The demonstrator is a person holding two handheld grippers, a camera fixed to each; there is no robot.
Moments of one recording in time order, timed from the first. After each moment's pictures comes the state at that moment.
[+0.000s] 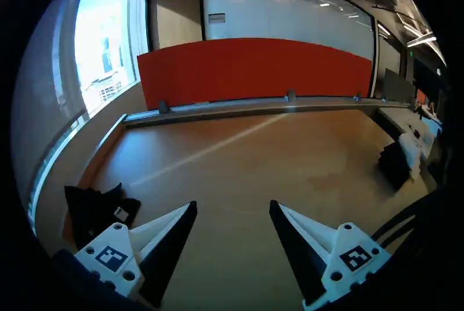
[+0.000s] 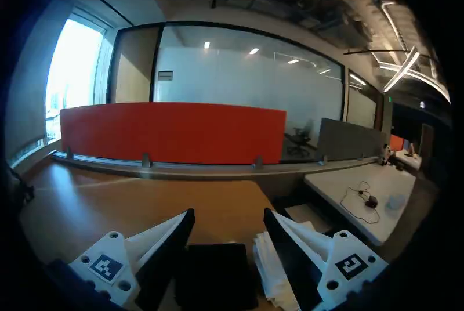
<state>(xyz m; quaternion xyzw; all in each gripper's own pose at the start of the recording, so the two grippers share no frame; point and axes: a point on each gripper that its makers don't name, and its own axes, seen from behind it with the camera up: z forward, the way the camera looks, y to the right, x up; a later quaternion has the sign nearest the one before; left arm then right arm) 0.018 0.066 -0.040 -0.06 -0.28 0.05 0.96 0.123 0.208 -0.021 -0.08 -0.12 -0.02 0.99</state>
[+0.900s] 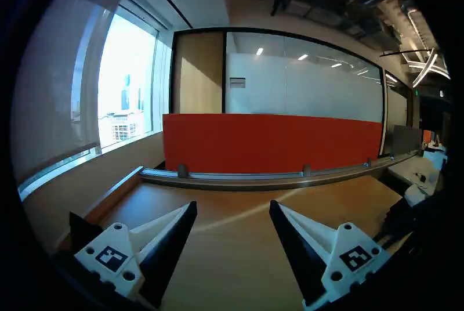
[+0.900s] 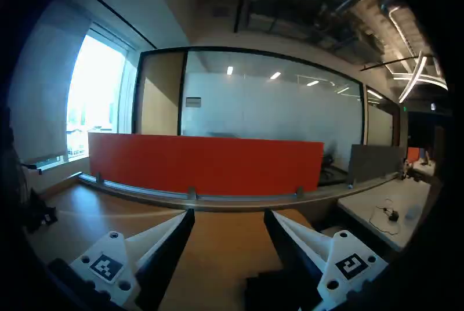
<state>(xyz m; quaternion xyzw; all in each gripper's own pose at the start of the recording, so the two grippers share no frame) 0.119 0.031 0.007 -0.02 -0.08 -0.01 1.00 0.196 0.044 -0.011 -0.01 -0.05 -0.02 1.00</state>
